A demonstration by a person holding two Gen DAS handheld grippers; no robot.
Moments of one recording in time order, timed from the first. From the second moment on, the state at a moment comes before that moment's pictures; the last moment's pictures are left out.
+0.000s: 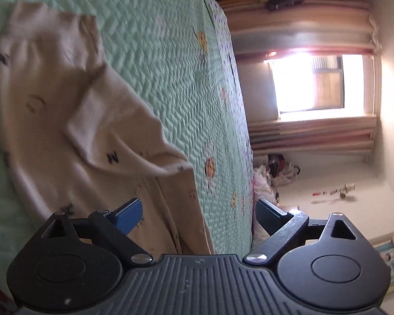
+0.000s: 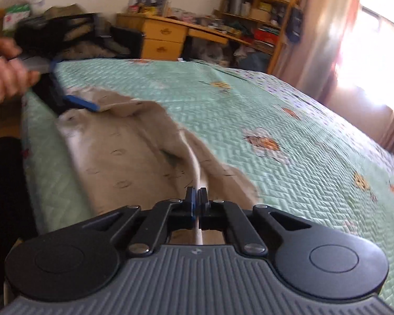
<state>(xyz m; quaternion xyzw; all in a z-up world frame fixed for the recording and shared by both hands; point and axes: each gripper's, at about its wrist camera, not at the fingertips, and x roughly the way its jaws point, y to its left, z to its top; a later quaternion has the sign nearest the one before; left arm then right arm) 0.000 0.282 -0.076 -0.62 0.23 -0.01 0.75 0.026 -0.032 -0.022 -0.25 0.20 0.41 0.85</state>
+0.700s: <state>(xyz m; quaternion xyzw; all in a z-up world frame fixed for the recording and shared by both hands) 0.103 0.201 -0.069 -0.51 0.34 0.02 0.79 0.002 -0.063 -0.027 -0.14 0.23 0.41 0.87</state>
